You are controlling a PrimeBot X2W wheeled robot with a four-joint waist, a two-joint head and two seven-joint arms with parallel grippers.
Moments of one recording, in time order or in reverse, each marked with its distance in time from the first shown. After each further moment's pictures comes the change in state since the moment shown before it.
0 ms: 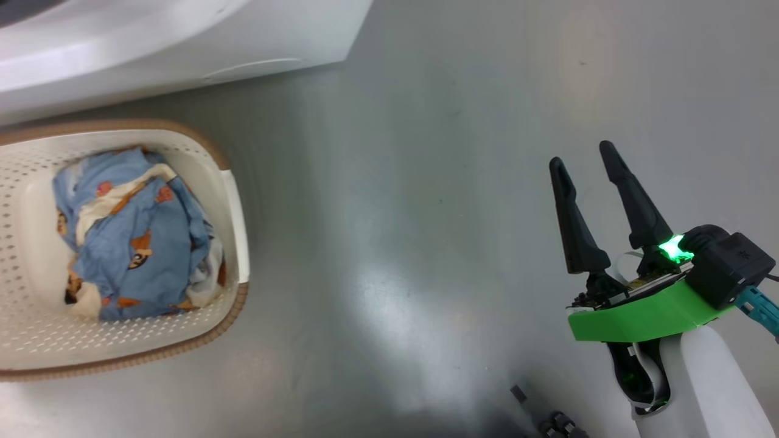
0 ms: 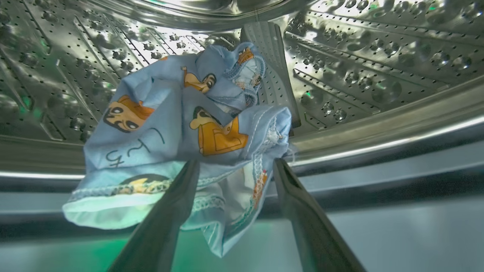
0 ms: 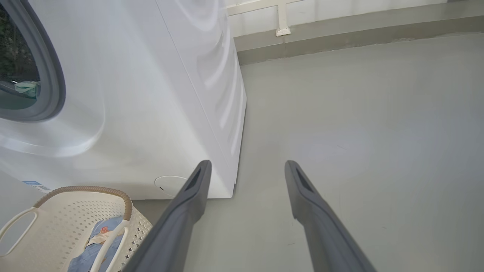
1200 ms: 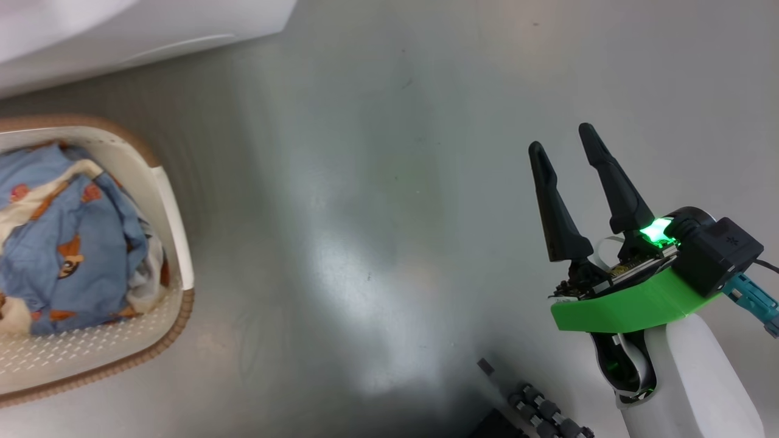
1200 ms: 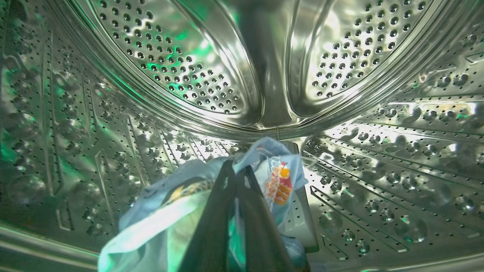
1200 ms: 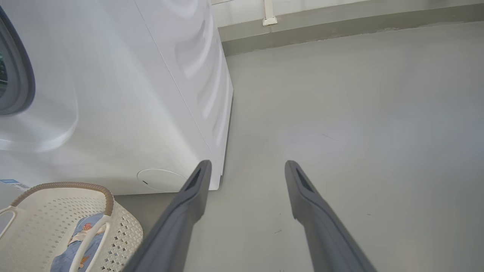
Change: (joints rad) left arm -0.117 0.035 0.096 0.029 0.067 0.099 -0.393; right arm -0.047 0.018 0.042 -0.003 0.023 0.000 0.000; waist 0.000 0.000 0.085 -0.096
